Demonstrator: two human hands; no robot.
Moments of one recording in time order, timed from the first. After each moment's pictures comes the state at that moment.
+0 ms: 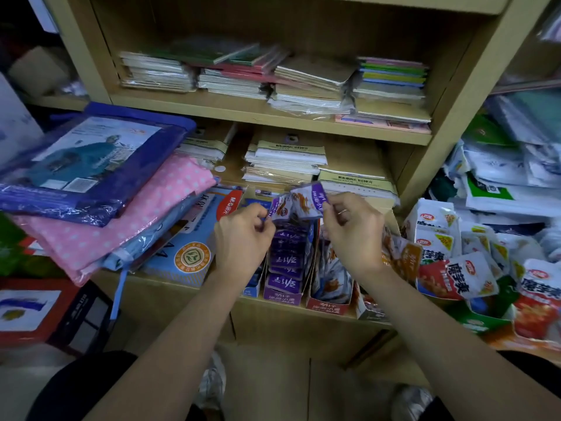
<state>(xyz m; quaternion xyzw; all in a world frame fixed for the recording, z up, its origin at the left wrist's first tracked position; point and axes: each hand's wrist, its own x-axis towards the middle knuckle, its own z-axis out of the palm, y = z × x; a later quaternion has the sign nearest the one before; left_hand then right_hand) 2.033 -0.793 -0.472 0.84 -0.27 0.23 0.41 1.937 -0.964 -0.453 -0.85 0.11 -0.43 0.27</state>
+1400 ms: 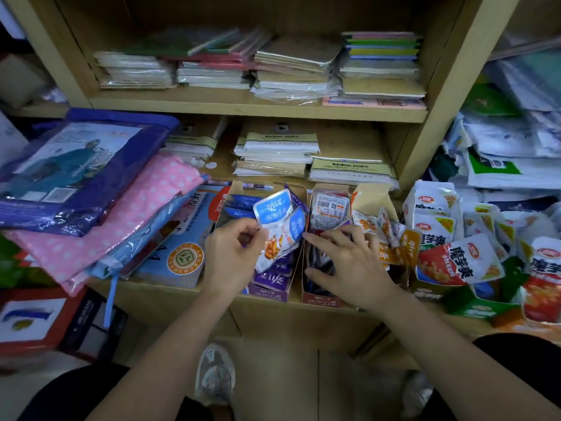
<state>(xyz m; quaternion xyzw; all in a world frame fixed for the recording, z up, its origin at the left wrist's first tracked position) 2.015 -0.787 -0.487 0.82 -0.26 0.06 0.51 1.893 -0.979 -0.499 -0.99 0.11 -0.07 0.07</state>
